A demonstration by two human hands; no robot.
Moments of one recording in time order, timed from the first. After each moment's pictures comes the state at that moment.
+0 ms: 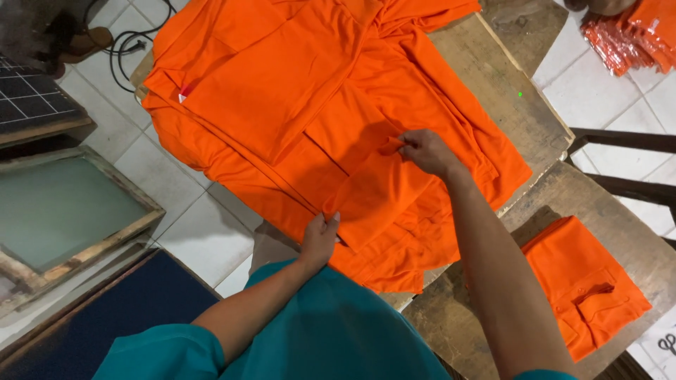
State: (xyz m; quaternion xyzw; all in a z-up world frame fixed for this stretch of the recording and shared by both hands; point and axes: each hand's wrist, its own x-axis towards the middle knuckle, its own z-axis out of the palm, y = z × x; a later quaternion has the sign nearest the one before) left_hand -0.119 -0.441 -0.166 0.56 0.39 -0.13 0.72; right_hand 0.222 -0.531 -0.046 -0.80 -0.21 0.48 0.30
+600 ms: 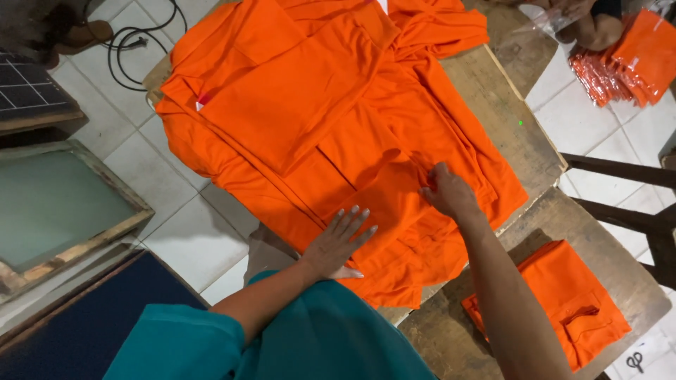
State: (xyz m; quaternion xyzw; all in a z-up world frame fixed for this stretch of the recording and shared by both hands) left_hand -0.076 -0.400 -0.085 0.96 -0.12 0.06 0.24; right_hand 0.211 -0.574 -0.046 -0.89 -0.22 0.40 0.02
